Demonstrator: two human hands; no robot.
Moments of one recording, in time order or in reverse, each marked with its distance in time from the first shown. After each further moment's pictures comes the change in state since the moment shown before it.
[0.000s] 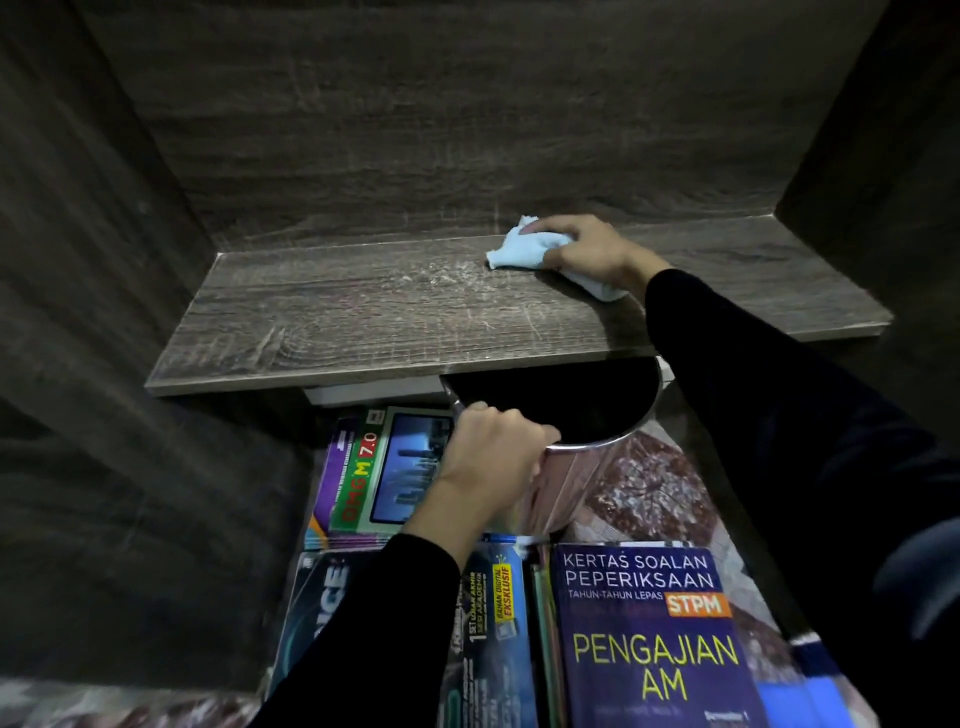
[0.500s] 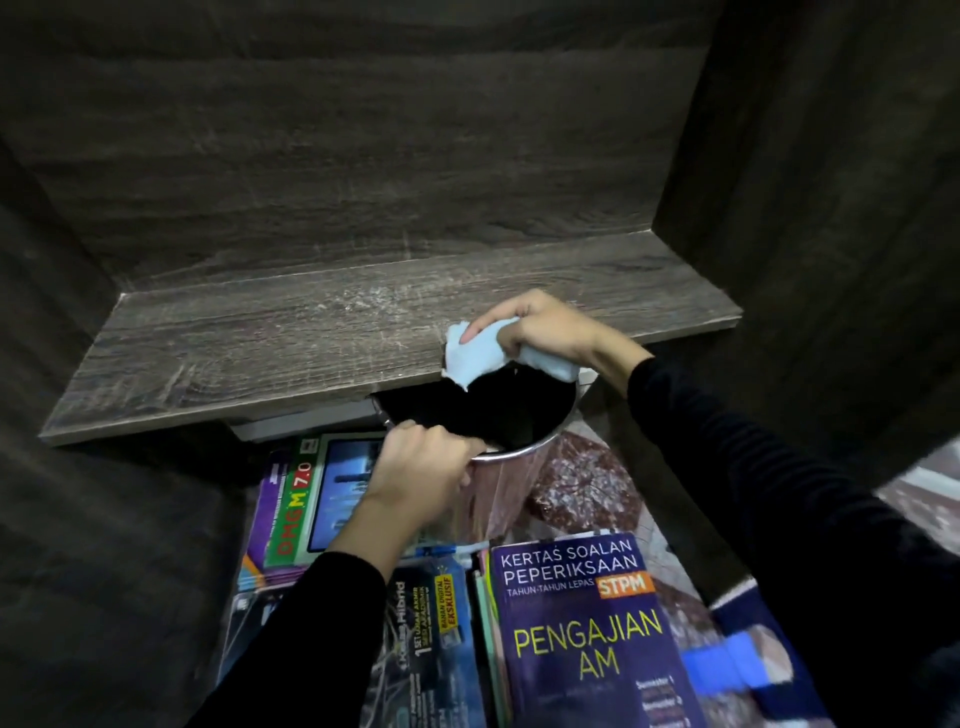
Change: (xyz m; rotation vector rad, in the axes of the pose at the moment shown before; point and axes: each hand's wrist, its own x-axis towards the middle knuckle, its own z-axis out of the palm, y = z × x) left_hand -0.004 0.015 -0.015 0.029 -0.043 -0.016; right_hand -0.114 -0.003 -0.010 0.234 -0.160 -0.028
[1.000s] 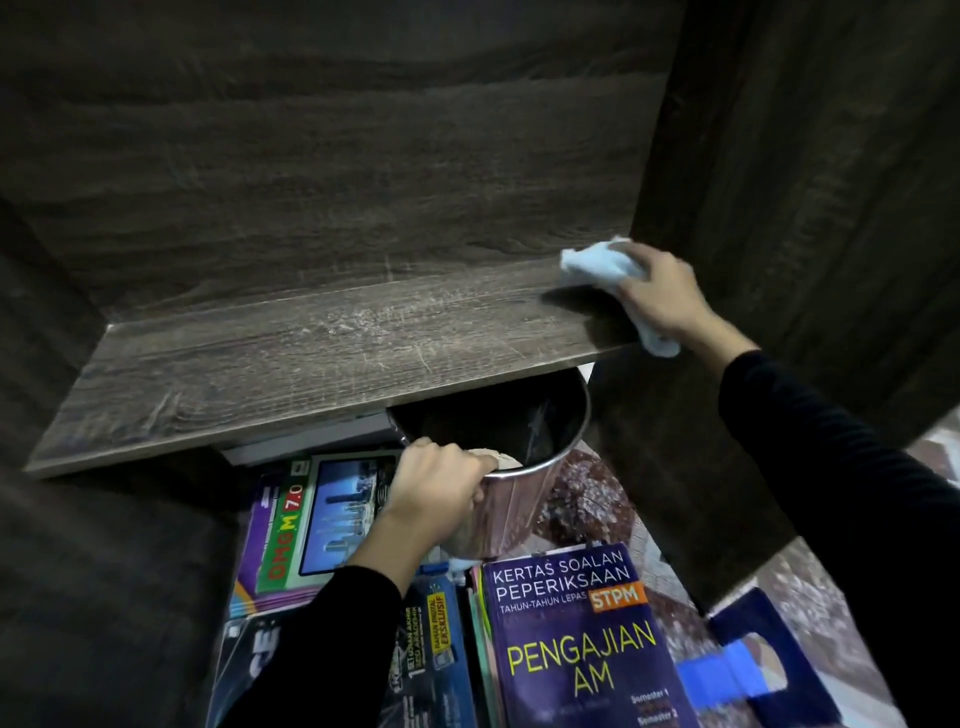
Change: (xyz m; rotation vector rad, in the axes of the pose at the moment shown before) left_hand 0.012 0.022 -0.002 -0.018 -0.028 0.064; right_hand -0.035 0.053 -0.103 -0.356 0.647 0.136
